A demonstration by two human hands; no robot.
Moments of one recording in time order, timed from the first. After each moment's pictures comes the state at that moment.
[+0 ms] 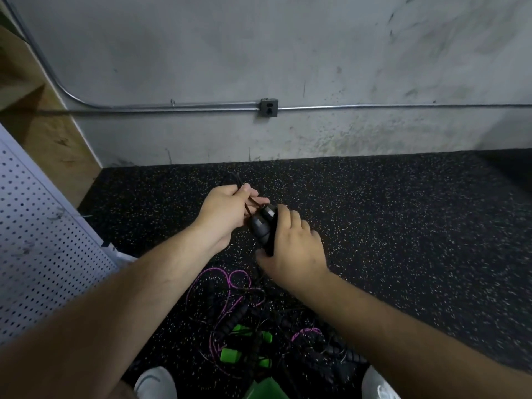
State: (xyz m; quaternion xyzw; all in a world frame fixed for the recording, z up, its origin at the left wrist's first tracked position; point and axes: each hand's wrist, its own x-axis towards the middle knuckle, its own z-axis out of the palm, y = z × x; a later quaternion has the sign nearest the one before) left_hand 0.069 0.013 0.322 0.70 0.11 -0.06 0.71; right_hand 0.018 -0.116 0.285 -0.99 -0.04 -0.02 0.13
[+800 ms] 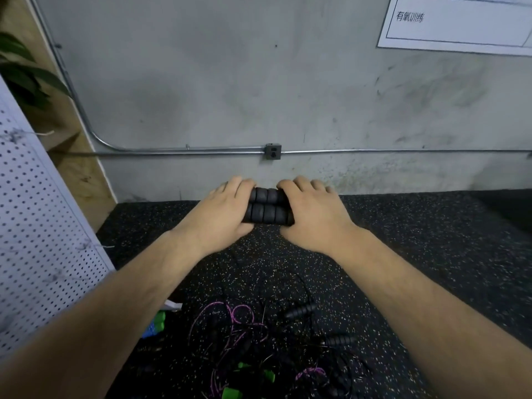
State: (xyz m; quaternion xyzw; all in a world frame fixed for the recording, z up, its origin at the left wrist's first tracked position) left_hand 0.057 0.061 0.394 0.95 -0.25 0.17 0.09; right_hand 0.050 -0.139 0.408 -0.97 -0.18 -0.14 0.02
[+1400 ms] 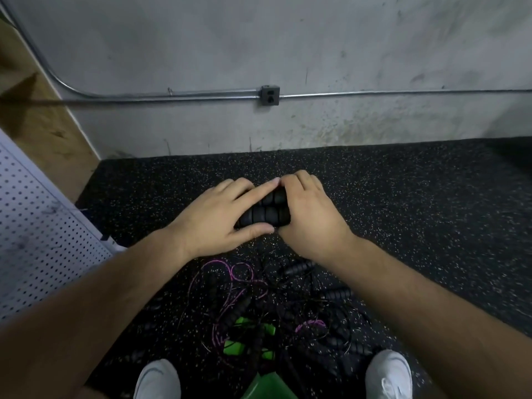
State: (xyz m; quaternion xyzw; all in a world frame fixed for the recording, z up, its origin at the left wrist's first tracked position) left_hand 0.072 0.066 0.297 0.92 -0.37 0.12 0.12; right_hand 0.049 -0.142 0.309 -0.95 -0.20 -0.13 0.19
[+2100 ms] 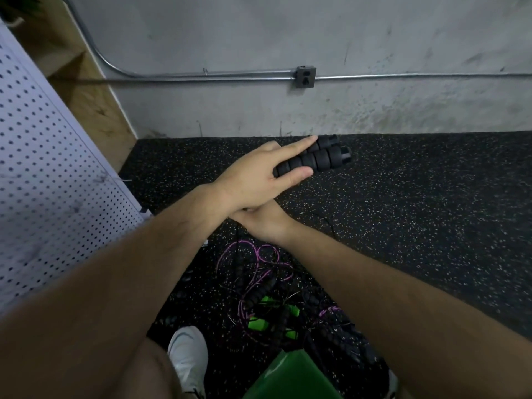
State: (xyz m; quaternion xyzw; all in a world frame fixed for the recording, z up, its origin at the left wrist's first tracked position) left_hand 0.094 0.069 0.302 0.92 -0.26 0.07 0.29; right_hand 0.066 -0.024 0.242 -0.81 -0.17 0.14 0.54
